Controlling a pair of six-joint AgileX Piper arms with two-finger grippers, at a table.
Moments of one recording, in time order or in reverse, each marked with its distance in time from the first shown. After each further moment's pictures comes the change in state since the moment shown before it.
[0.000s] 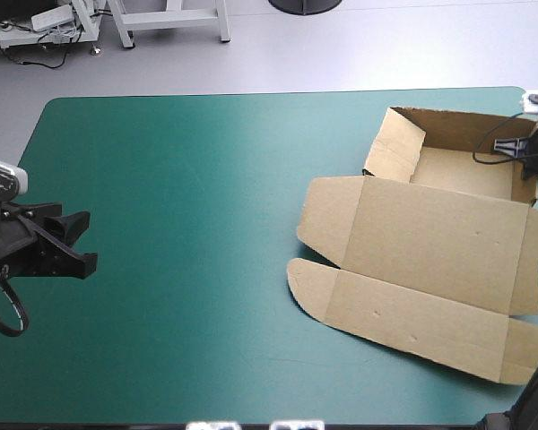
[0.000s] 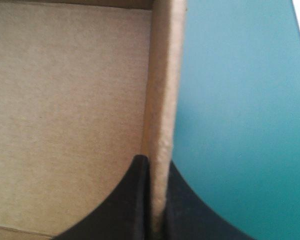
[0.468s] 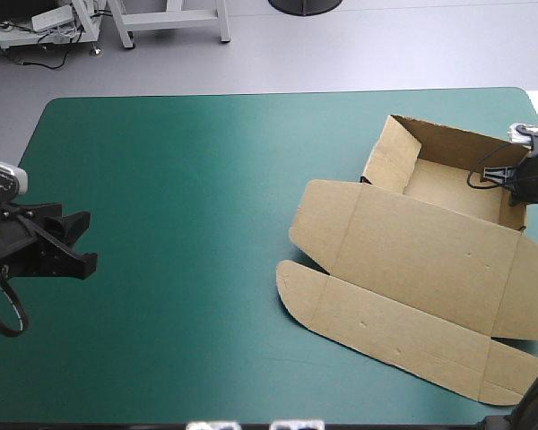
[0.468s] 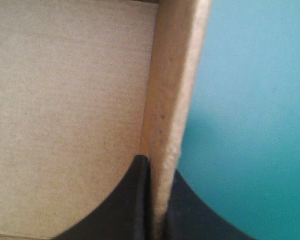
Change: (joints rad) left arm 0.000 0.000 0.000 -0.002 0.000 0.000; right arm -0.002 -0.056 0.283 0.023 -0.165 -0.033
